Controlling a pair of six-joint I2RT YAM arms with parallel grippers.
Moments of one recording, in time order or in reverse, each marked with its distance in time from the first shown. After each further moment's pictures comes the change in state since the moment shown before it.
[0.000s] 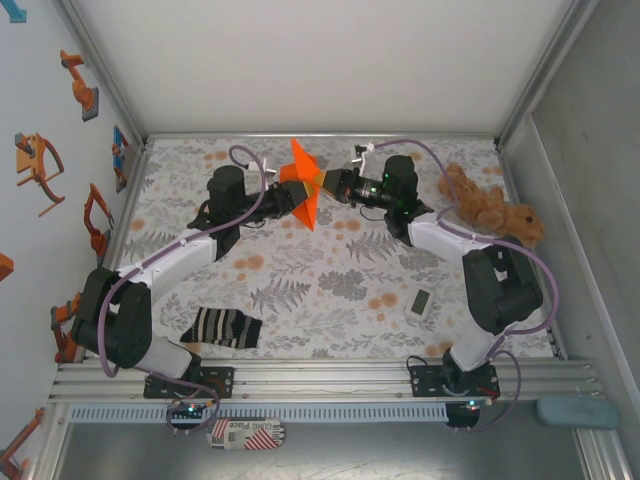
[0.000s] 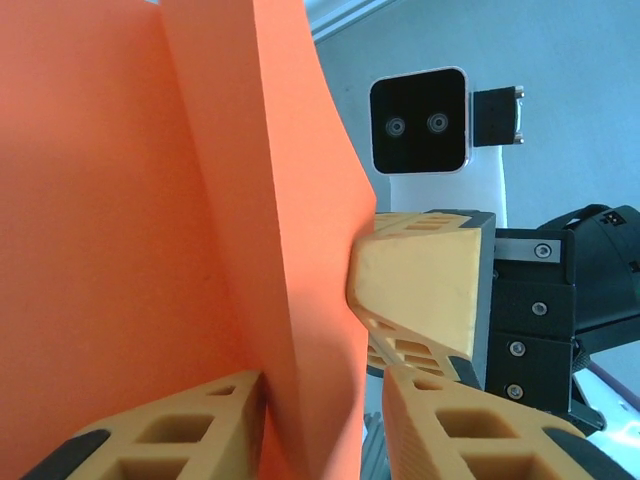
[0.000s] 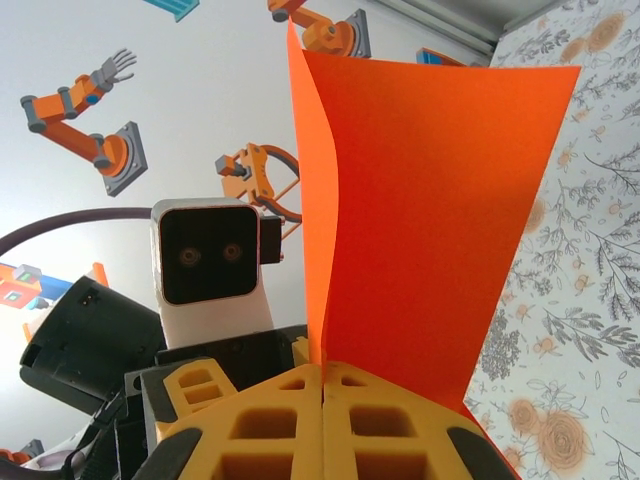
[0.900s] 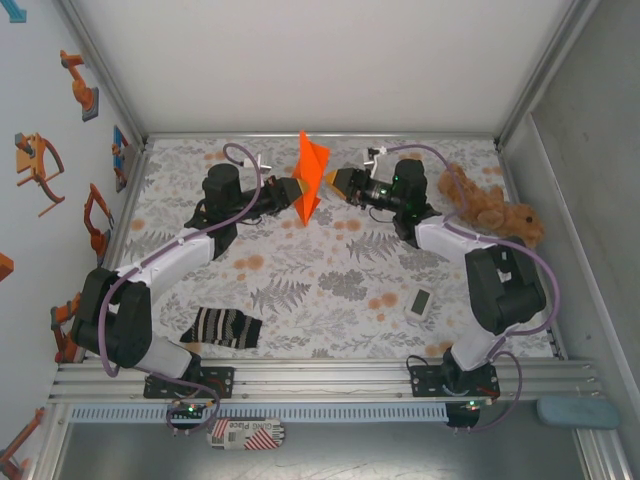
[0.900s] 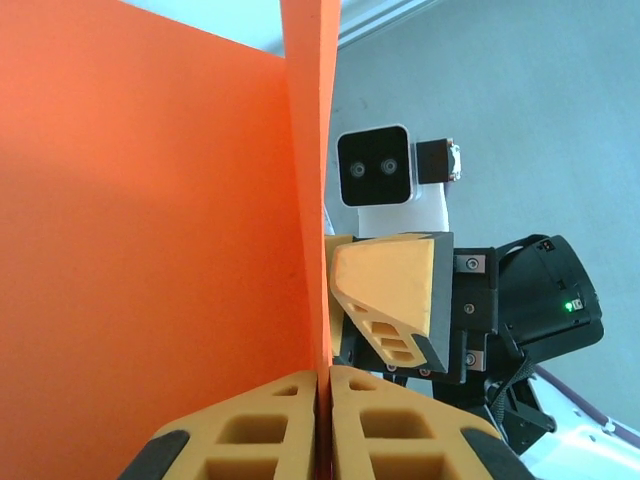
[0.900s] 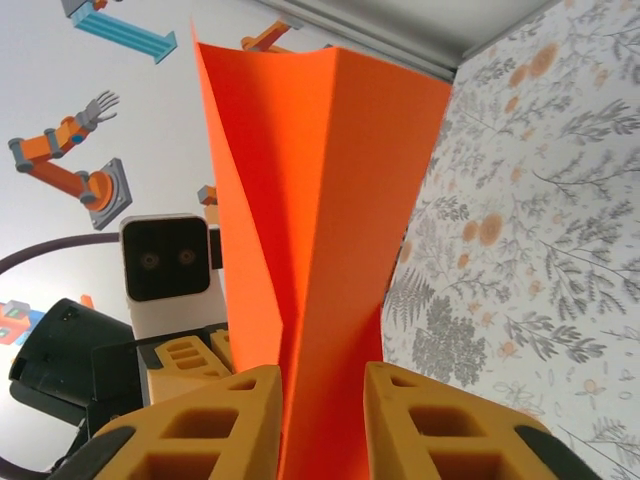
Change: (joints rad) left arm 0.029 0.000 0.000 0.023 0.006 -0.029; right arm -0.063 -0.013 -0.070 0.029 0.013 0.021
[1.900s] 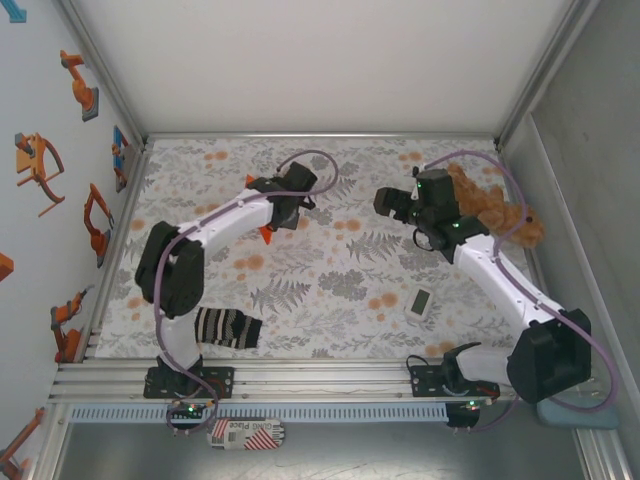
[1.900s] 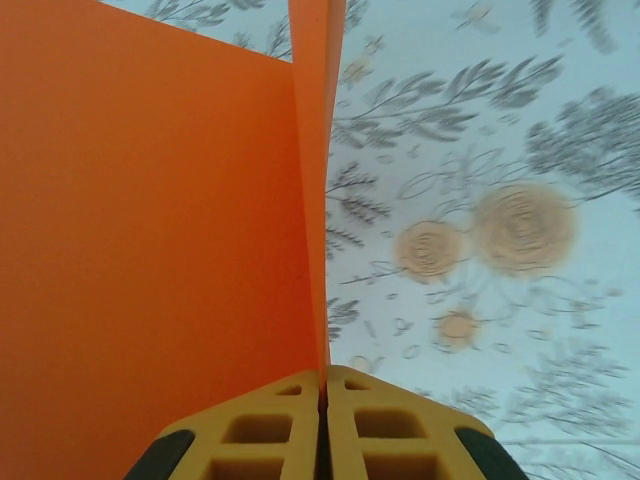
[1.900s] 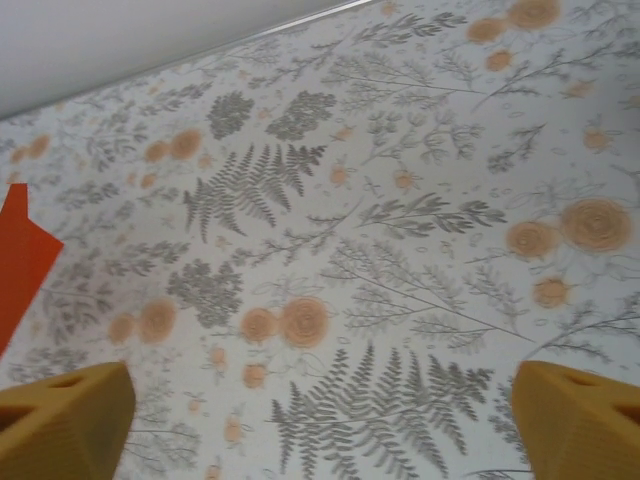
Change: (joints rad) left arm -0.243 0.444 0.591 -1.196 -1.247 0.614; right arm -0.035 -0.418 -0.002 -1.004 0.825 -0.693
